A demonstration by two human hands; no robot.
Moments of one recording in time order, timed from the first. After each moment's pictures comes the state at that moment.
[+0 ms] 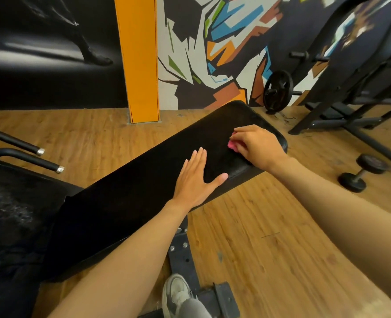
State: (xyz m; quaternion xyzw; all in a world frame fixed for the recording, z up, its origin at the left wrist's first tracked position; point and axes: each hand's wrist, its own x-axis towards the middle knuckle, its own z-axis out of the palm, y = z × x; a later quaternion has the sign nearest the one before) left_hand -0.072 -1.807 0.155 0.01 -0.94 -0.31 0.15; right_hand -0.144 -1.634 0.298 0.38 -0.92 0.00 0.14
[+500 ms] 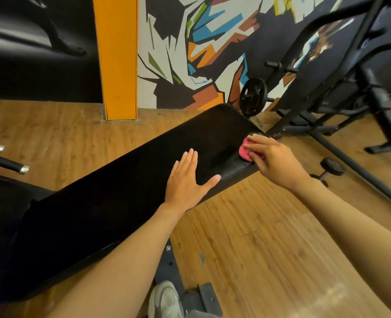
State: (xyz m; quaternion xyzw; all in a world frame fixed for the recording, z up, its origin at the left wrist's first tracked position) left_hand -0.077 -1.808 0.146 0.02 -0.94 -0.28 0.19; right_hand -0.119 -1.584 0.297 0.33 -0.93 0.03 0.17
